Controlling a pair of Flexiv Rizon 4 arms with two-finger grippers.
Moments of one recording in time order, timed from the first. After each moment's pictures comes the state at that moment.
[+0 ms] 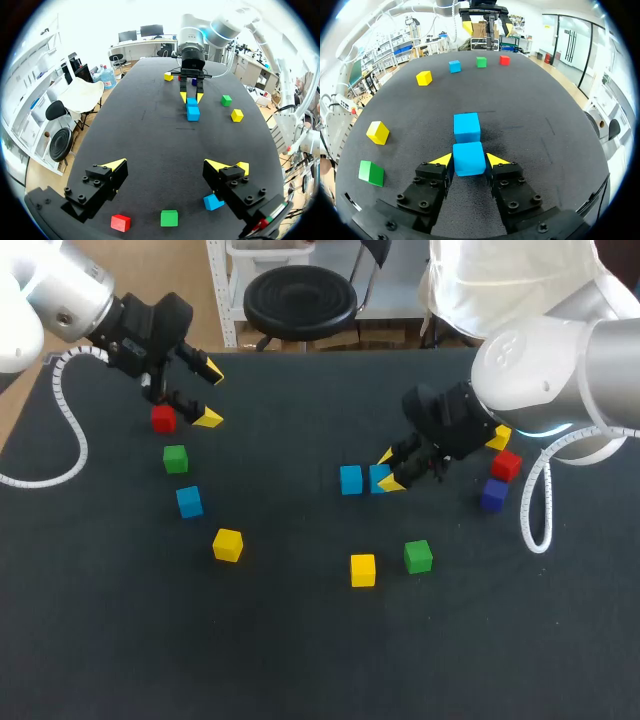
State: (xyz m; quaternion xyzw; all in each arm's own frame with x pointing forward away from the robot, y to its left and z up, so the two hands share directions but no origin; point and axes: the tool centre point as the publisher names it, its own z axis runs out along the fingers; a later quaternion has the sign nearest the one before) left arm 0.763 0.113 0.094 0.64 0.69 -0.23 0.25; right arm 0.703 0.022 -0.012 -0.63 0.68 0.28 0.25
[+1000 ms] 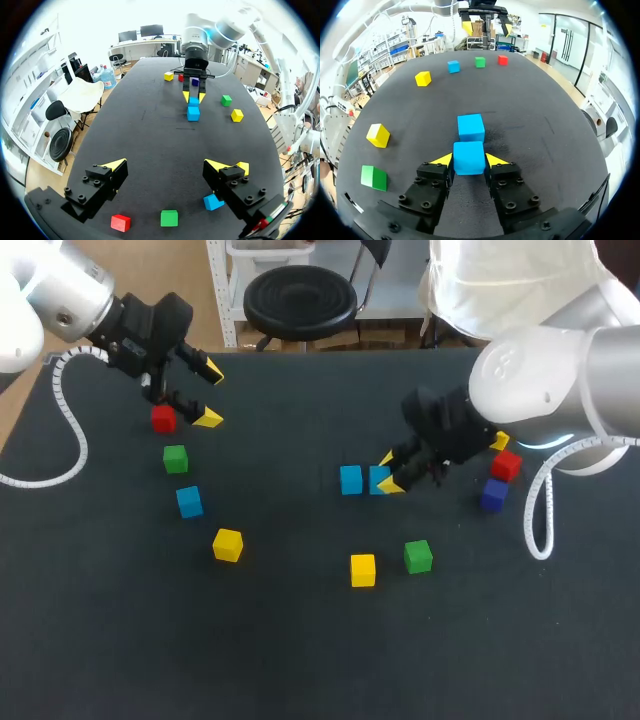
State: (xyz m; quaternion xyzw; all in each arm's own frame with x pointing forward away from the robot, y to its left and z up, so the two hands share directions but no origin) left arm 0.763 0.113 0.094 0.64 0.69 -0.23 0.25; right arm 0.695 0.023 -0.009 -0.63 0.69 0.26 0.26
